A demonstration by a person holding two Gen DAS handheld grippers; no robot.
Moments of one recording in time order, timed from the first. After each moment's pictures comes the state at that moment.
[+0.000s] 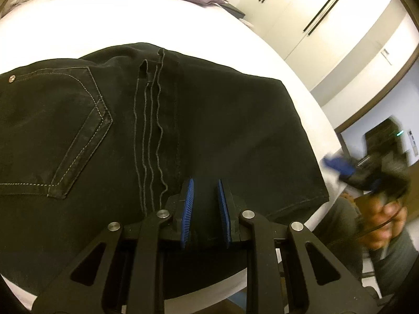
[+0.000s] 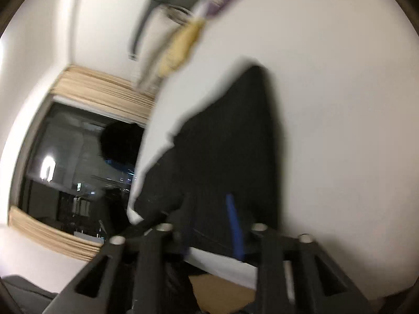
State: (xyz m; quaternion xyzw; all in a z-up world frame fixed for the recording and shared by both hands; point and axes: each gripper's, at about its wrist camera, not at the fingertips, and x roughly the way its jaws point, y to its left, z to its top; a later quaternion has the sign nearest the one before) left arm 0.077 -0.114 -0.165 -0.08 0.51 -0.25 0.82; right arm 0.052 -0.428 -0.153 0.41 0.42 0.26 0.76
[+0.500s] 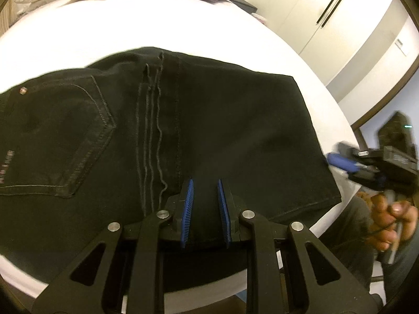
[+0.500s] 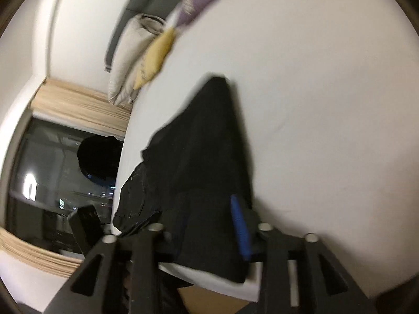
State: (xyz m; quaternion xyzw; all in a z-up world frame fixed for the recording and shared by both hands) left arm 0.087 -0.145 -0.158 -0.04 0.52 -0.20 0.83; right arm 0.055 -0.422 -0.163 0.39 0.45 0.17 0.78
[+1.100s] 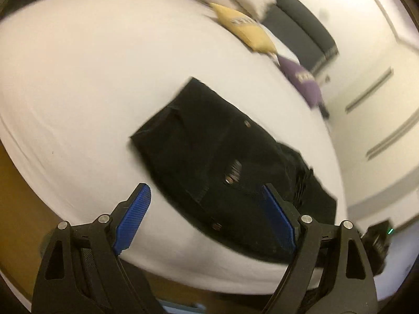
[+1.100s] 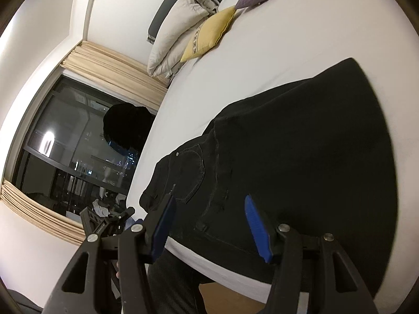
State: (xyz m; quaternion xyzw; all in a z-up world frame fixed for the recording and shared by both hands) left arm 0.027 0.138 -0.110 -0.32 0.42 0.02 0.85; right arm 0.108 -0.314 -0.143 0.35 0.44 0.29 0.77
